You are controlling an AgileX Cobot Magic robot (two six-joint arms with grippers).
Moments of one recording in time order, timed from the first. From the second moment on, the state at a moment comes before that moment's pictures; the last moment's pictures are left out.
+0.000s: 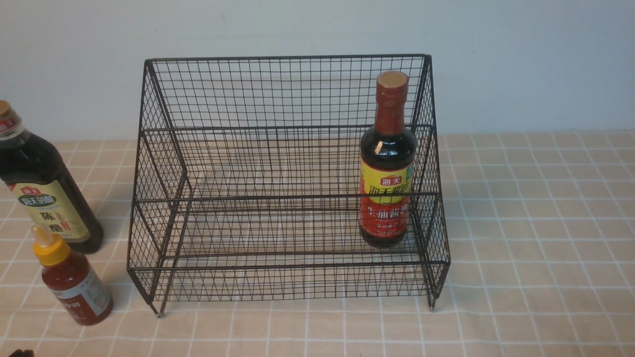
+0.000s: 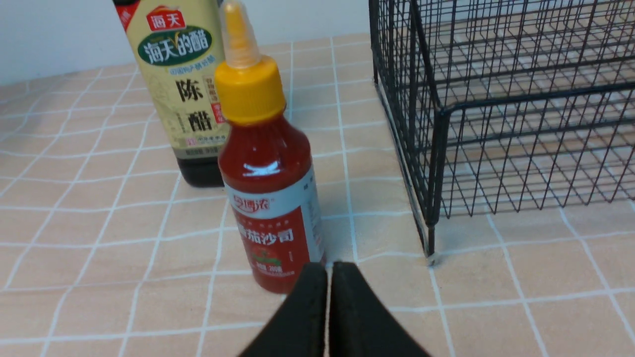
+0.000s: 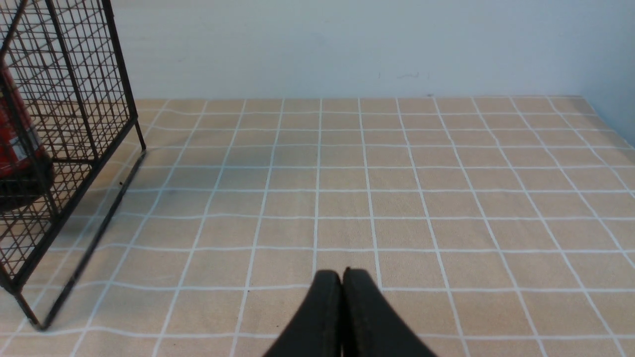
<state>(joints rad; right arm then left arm) 0.00 -0.02 0.02 -0.08 0.39 0.12 -0.04 -0.01 0.03 0.05 0.33 0.00</state>
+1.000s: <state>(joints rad) 0.00 -0.02 0.02 -0.08 0.39 0.12 -0.04 0.64 -0.81 -0.08 1.05 -0.17</state>
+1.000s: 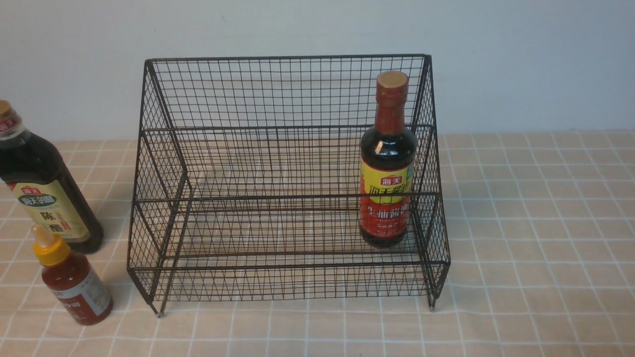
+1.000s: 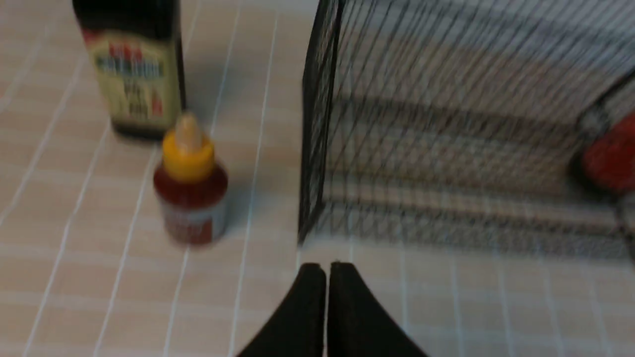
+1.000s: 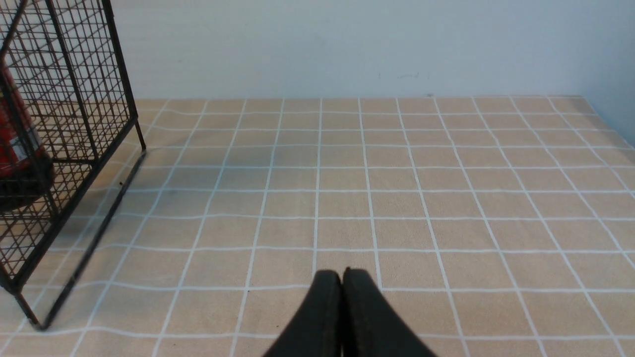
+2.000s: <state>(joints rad) 0.00 -0.02 0.02 -0.08 0.39 0.10 0.06 1.41 -1.23 0.03 1.23 -0.03</state>
